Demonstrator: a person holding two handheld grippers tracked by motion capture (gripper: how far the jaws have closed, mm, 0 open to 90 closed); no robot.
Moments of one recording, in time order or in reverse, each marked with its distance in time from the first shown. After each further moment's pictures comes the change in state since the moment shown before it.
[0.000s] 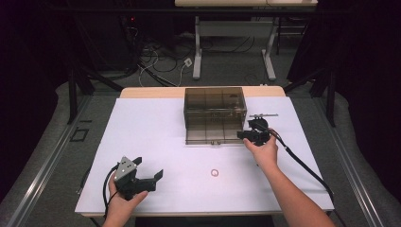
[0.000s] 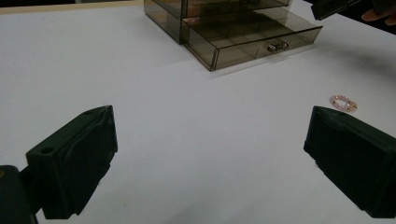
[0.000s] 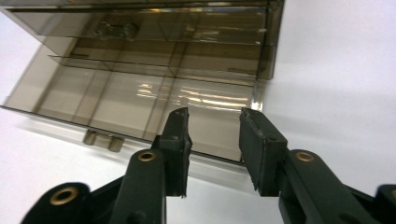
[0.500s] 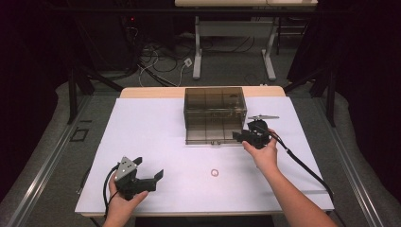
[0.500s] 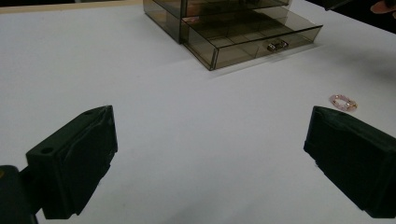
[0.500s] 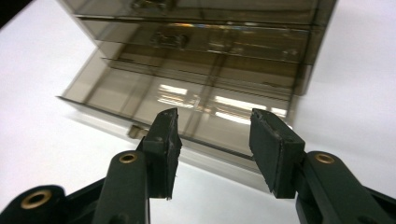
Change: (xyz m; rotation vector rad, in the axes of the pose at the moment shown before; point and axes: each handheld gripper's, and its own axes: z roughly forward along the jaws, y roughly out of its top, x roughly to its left) left arm -0.001 0.000 0.001 0.005 -0.003 -0.002; right arm 0.010 -0.005 -0.014 -0.074 0.107 -0.086
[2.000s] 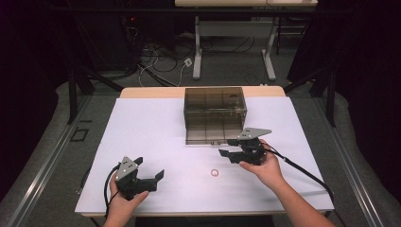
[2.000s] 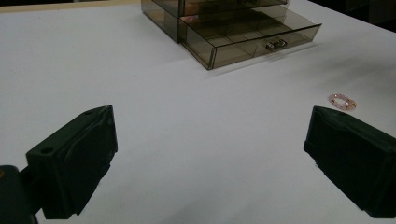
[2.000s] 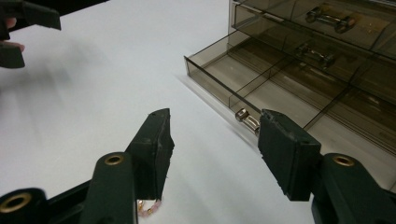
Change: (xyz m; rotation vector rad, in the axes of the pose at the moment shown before) left arm -0.001 0.000 0.002 0.003 -0.004 0.002; right arm 0.037 -0.029 -0.020 -0.061 0.301 -0.413
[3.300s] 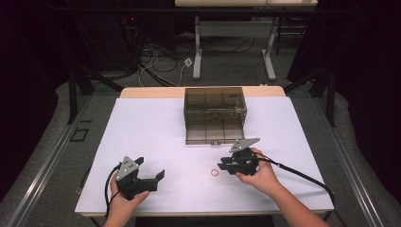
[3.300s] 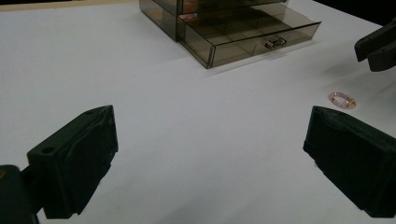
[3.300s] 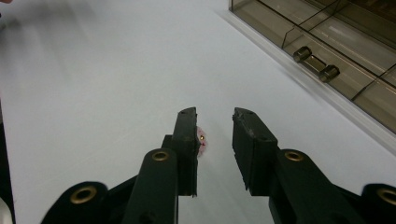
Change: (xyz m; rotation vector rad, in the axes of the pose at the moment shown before) left arm -0.001 0.000 0.001 0.008 -0.003 0.001; right arm 0.023 -0.019 0.010 0.205 0.084 -0.026
